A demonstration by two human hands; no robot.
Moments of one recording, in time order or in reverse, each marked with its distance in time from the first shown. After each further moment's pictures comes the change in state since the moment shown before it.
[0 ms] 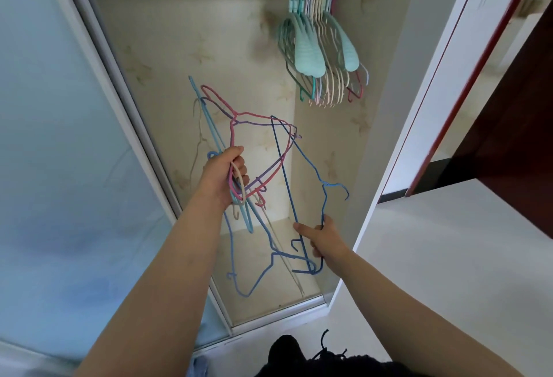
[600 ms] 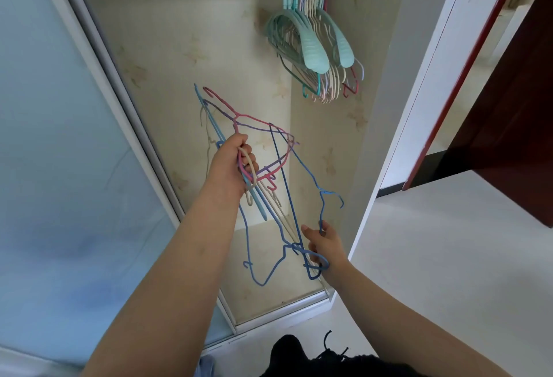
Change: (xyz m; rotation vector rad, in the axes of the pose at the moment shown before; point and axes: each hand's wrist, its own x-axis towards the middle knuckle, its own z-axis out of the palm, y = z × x) left_hand -0.012 0.011 0.029 -0.155 0.039 -0.049; right_hand -0.016 0.024 0.015 0.330 0.063 -0.005
